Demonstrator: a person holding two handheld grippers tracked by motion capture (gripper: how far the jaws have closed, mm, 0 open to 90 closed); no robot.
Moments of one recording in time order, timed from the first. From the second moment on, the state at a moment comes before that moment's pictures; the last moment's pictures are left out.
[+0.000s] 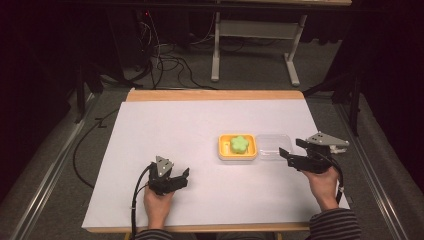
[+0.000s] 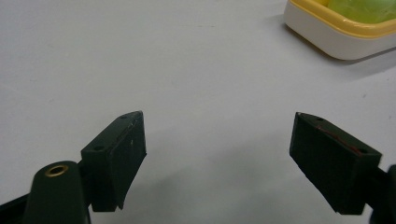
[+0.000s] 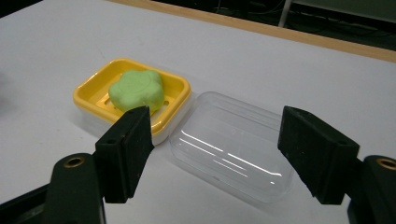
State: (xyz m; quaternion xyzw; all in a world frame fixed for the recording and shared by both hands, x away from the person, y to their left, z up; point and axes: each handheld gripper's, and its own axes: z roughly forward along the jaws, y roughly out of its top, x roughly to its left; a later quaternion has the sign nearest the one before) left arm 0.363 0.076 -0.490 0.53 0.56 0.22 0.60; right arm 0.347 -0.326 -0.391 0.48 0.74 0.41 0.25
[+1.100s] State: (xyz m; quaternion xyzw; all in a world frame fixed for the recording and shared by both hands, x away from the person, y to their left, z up) left arm 0.363 0.077 -0.490 0.52 0.56 0.22 0.60; right arm 0.333 -0.319 -0.428 0.49 0.75 0.39 0.22
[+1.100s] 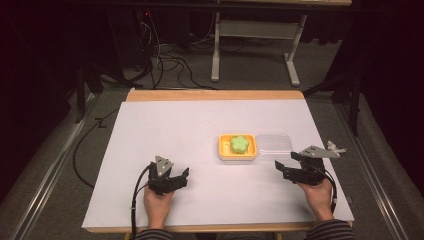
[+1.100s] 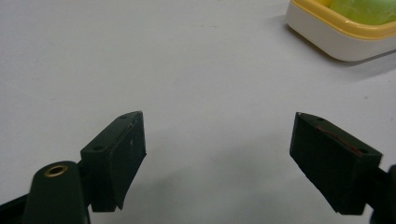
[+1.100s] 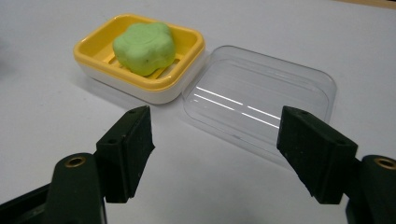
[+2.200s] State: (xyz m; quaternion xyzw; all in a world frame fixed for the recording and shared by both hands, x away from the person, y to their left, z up) left arm 0.364 0.077 -0.490 0.52 0.57 0.22 0.60; right arm 0.332 -0.292 -0.465 0.48 0.77 0.36 0.21
